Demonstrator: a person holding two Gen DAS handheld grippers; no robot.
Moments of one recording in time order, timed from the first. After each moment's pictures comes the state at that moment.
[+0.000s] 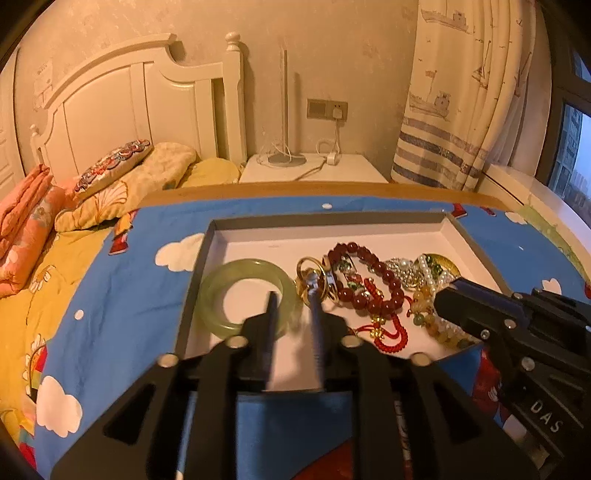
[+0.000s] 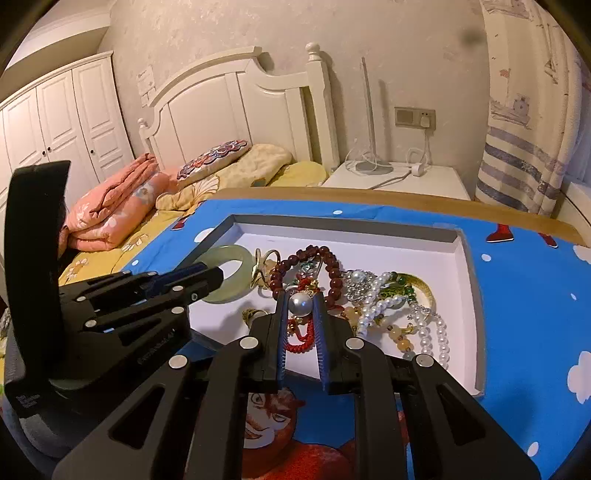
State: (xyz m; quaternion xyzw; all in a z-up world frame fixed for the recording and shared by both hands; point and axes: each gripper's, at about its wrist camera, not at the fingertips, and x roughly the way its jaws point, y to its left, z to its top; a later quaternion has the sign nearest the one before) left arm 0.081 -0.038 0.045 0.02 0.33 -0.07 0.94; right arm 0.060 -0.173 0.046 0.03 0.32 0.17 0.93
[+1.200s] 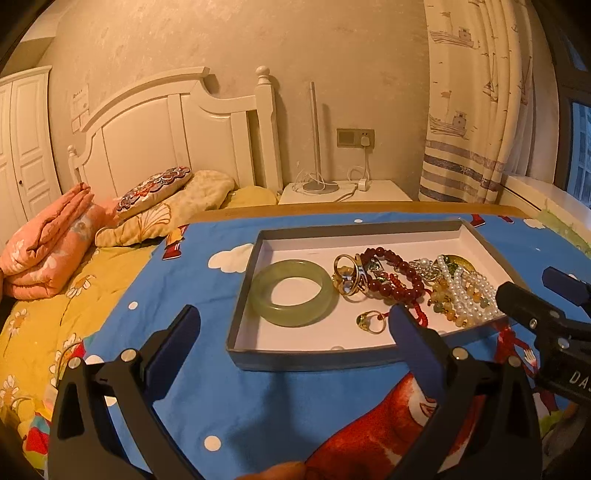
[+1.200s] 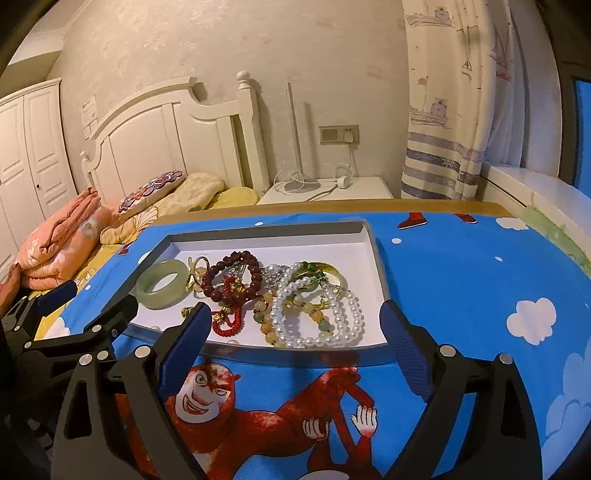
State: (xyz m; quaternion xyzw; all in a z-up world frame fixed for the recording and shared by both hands) left arm 0.028 -0.027 0.049 0.04 0.27 -0.01 0.96; right arm 0.022 -0.206 0.042 0.05 0.28 0.04 0.96
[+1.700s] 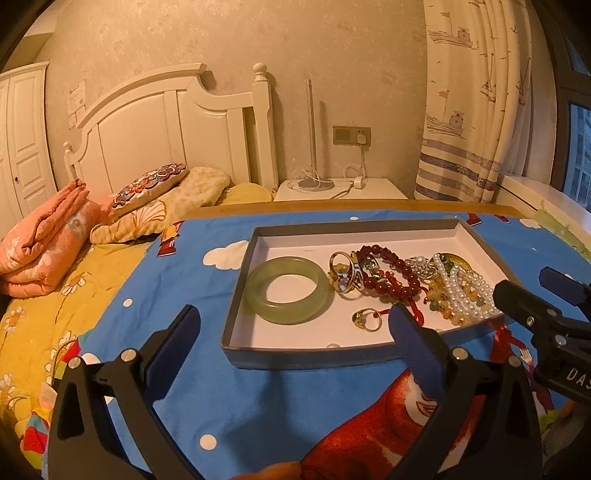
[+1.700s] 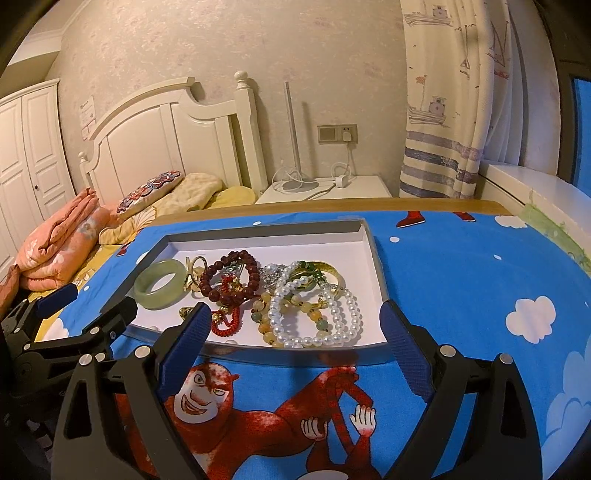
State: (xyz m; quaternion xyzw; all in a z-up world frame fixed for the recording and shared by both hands) left arm 0.029 -0.027 0.047 0.04 0.27 -0.02 0.96; right arm 0.022 -0.207 0.041 0.06 0.28 0.03 0.96
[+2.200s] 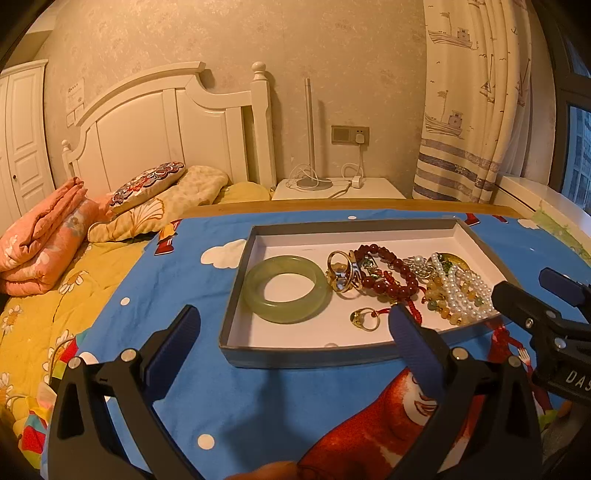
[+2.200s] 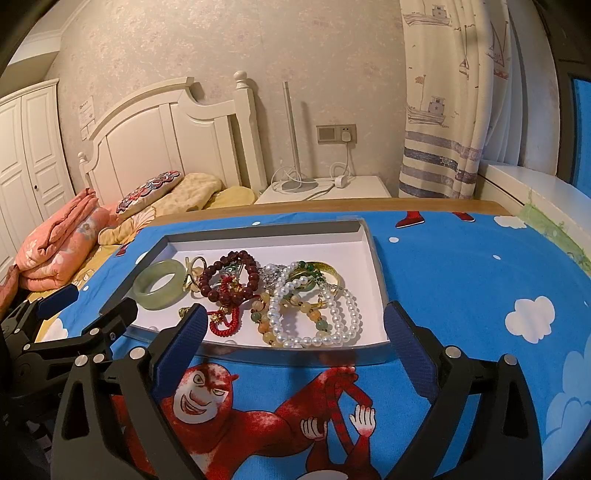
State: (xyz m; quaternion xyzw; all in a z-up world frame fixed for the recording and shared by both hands) left arm 0.029 -0.027 0.047 0.04 0.28 -0.02 0.96; right arm 0.022 -0.208 0.040 0.06 0.27 0.03 0.96
